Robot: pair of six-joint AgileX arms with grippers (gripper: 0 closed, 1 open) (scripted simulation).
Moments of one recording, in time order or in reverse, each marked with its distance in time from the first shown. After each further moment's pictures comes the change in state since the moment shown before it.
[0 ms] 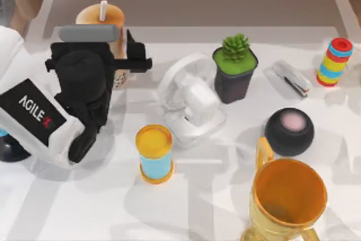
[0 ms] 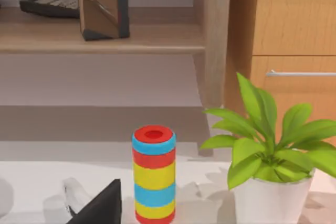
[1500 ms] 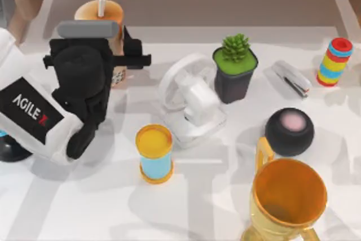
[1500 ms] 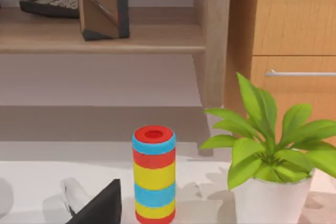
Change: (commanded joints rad) left arm -0.002 -0.039 0.000 -0.040 -0.001 0.002; right arm 0.000 0.000 0.000 0.000 0.000 0.000
